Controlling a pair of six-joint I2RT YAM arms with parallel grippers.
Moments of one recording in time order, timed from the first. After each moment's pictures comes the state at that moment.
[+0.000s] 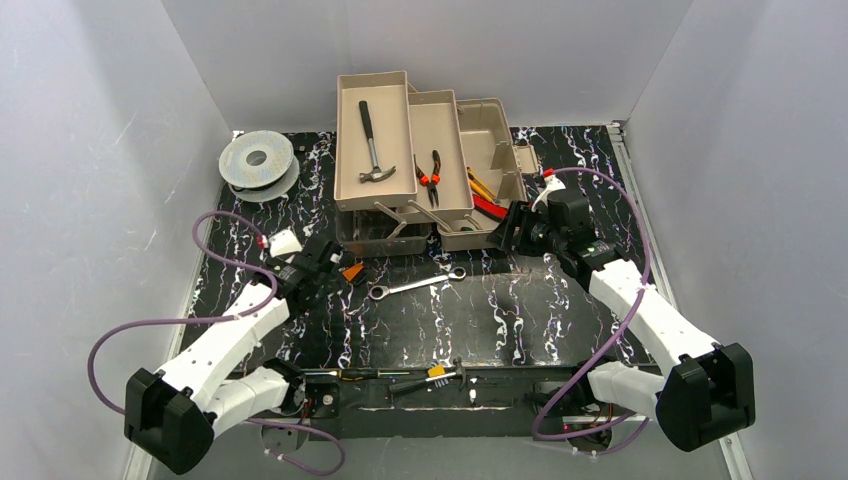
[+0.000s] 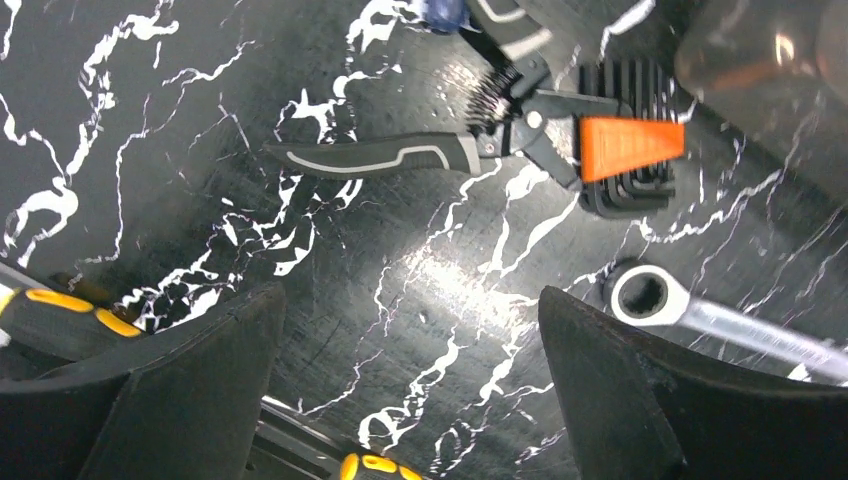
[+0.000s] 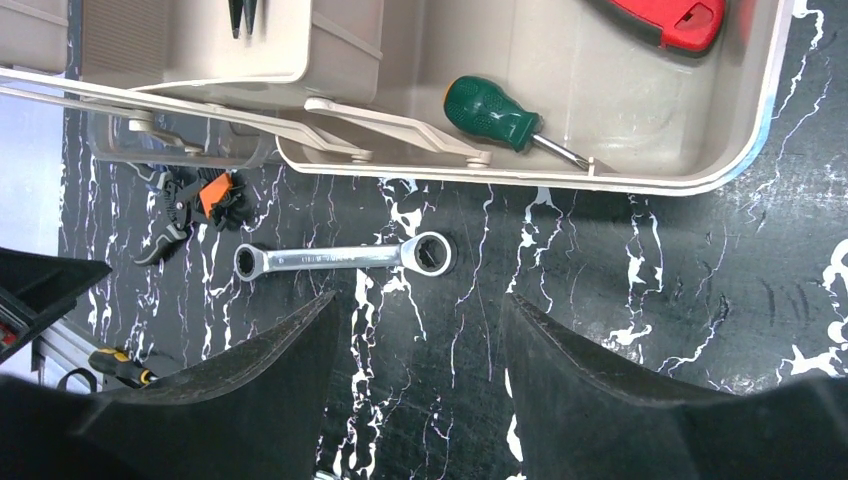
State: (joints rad) left arm -0.53 1.01 0.77 -1.01 -0.53 -1.02; right arm 0.39 1.12 0.81 -0.30 -0.23 0.52
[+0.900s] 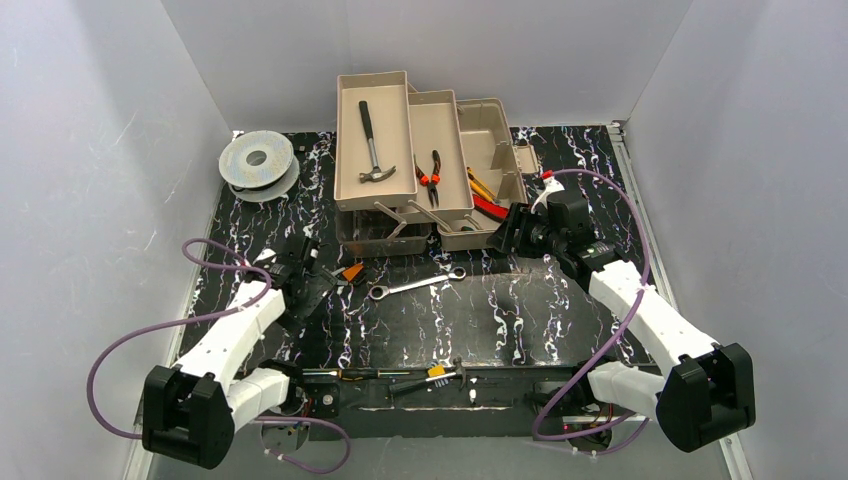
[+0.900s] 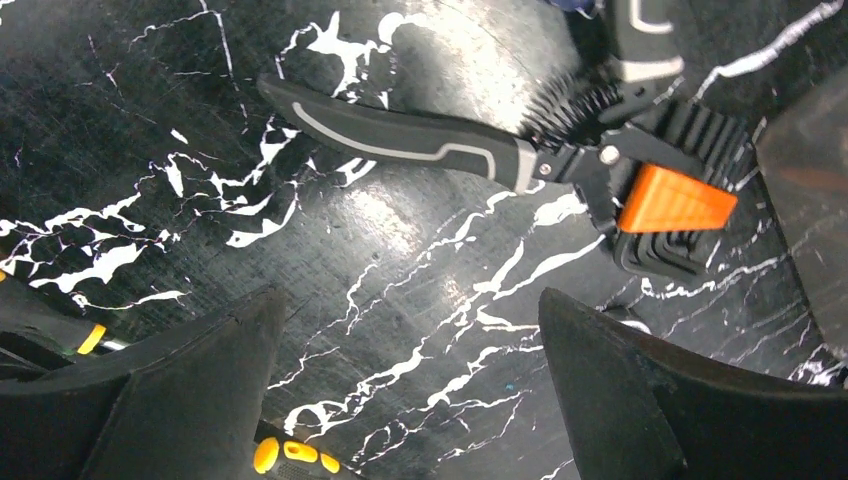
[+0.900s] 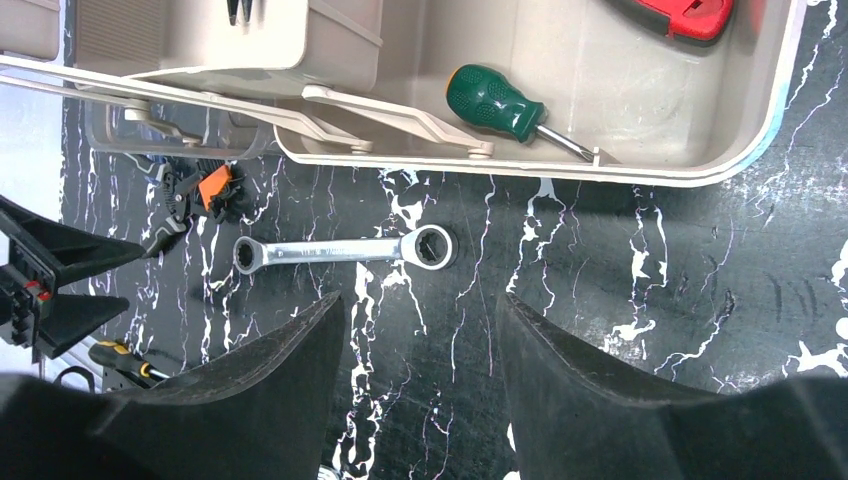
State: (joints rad) left arm -0.27 1.04 0.67 -0.92 -0.27 -1.15; right arm 0.39 1.12 0.80 -0.30 -0.24 0.52
